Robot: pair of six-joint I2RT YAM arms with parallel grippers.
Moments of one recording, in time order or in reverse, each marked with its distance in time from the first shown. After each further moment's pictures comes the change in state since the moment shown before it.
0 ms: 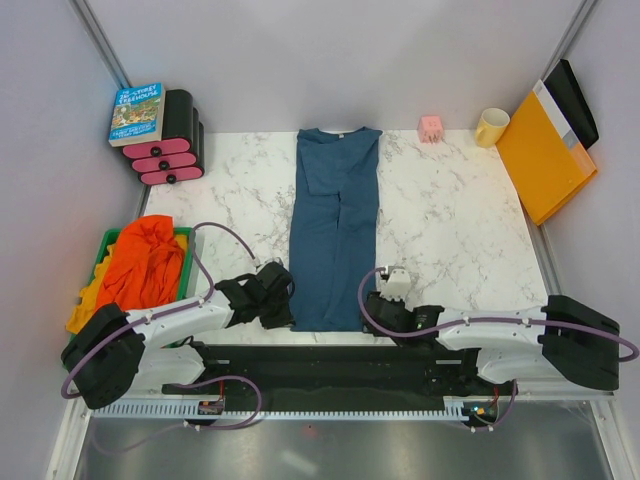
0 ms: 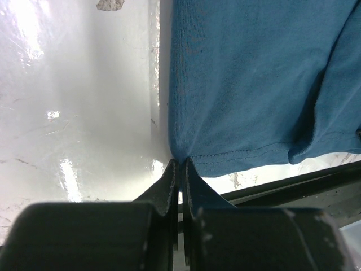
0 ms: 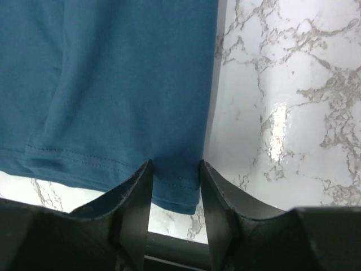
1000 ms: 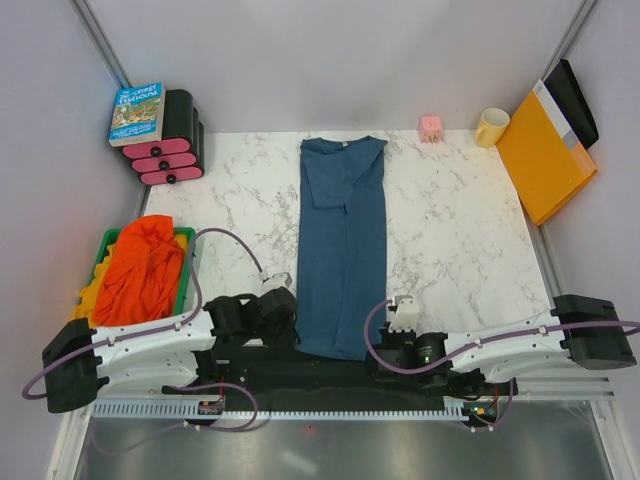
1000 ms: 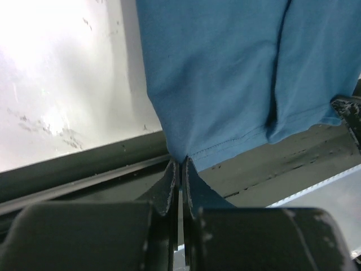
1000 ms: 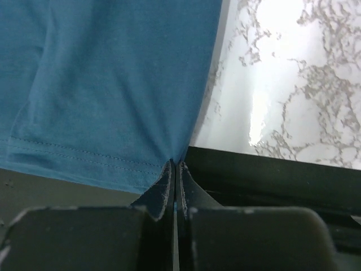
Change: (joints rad) left arm -0.274 -0.204 0.011 -0.144 -0.087 -0.119; right arm 0.379 -0.082 0.001 -0.351 0.137 0.378
